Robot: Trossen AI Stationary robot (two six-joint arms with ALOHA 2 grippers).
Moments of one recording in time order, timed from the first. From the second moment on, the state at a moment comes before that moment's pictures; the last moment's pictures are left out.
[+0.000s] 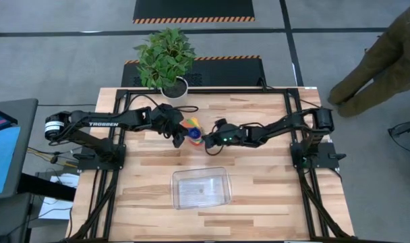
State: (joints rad) left arm 0.27 1.31 0.80 -0.21 0.12 -0.34; right arm -0.07 1.79 0.87 0.46 0.20 1.02
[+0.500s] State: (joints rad) left arm 0.27 1.31 0.80 -0.23 0.08 -0.31; right arm -0.06 1.77 0.93 0.42 0.21 0.92
